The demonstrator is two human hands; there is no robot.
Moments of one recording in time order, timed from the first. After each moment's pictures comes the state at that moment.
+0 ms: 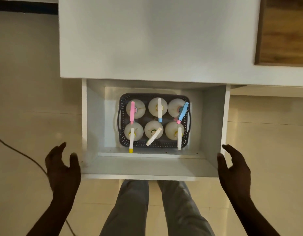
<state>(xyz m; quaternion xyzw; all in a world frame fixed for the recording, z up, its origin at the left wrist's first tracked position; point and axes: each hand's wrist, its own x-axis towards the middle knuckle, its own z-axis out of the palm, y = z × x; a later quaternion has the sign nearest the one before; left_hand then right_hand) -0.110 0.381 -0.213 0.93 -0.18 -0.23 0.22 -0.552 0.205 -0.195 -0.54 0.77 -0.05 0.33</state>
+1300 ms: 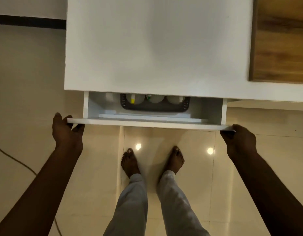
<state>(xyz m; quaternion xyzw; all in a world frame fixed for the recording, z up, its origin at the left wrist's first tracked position) -0.060 0.213 -0.212 0.69 0.25 -0.31 0.60 -0.507 0.050 -0.202 -0.09 0.81 -0.31 0.50</state>
